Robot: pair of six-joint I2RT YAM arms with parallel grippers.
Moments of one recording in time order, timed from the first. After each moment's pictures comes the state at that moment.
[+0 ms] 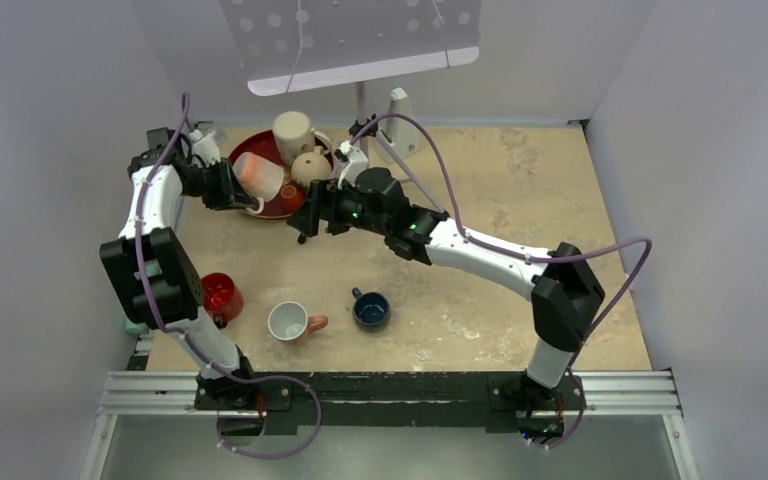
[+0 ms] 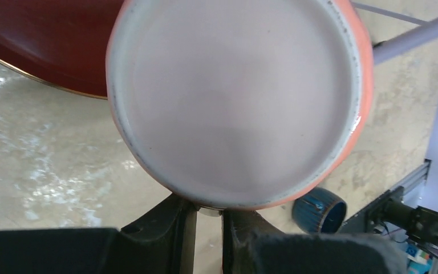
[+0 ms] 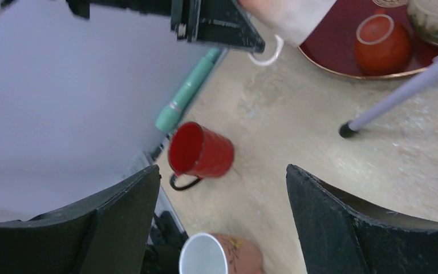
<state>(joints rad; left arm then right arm) 0.32 1.79 1.51 -0.89 0.68 0.09 0.94 1.73 1.41 0.07 -0.10 0.65</state>
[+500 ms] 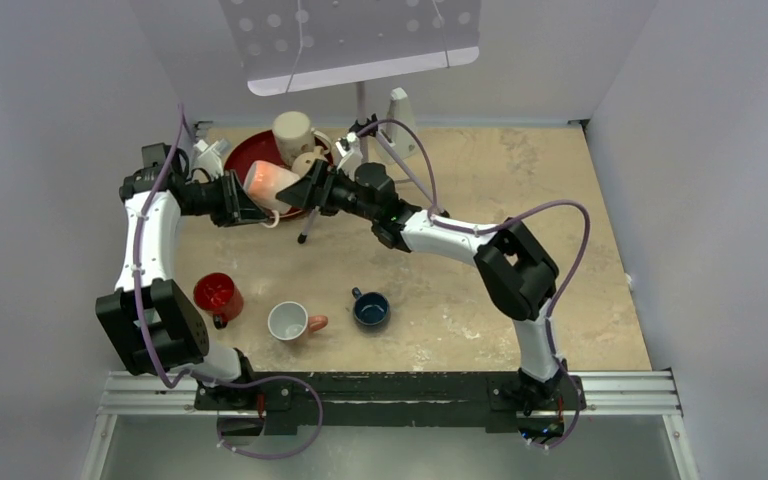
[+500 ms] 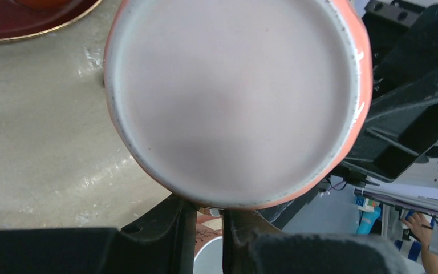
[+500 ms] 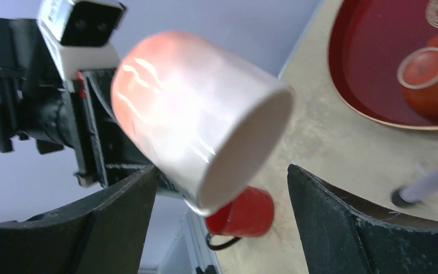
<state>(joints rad) 0.30 1.48 1.34 -1.01 0.91 0.08 0.84 2.01 1.45 0.49 -0.23 0.96</state>
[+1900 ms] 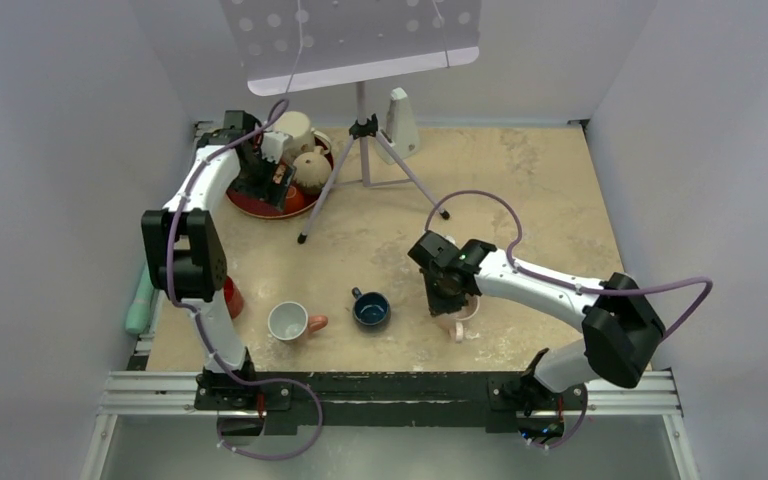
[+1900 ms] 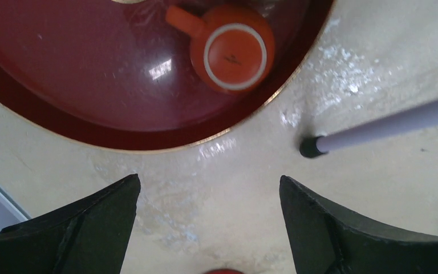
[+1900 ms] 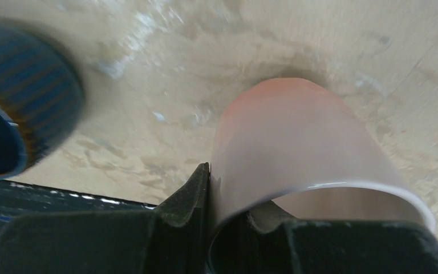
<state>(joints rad) 0.01 1.88 1.62 -0.92 0.16 0.36 0.86 1.44 1.00 -0.82 0.14 0.69</state>
